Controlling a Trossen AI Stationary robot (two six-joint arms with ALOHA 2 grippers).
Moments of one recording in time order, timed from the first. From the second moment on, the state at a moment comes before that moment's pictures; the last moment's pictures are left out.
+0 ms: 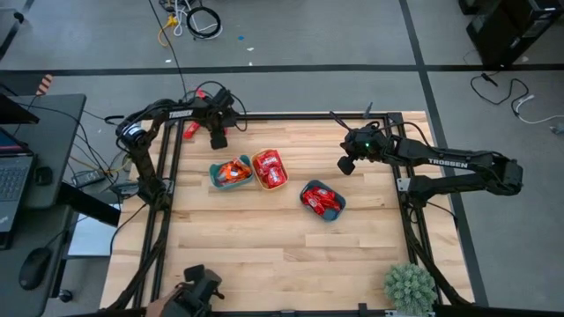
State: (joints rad) left arm 0.95 1.84 1.09 -0.57 -0.20 0.73; right arm -0.44 1.03 0.59 -0.31 0.23 0.09
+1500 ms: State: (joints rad) left arm 0.84 1.82 1.25 -0.63 -0.44 0.55; right arm -0.40 1.03 0.59 -0.27 0.20 0.07
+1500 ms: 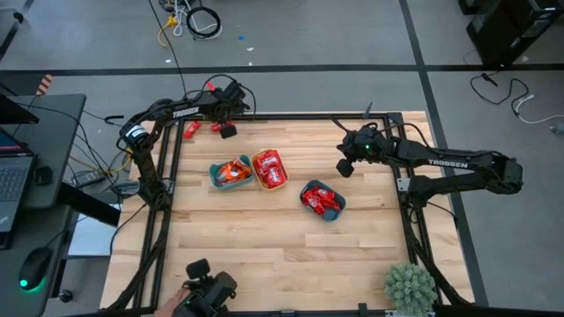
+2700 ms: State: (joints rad) left arm 1.03 1.93 1.26 -0.69 -0.07 0.44; right arm -0.40 1.03 0.59 -0.26 0.19 0.07
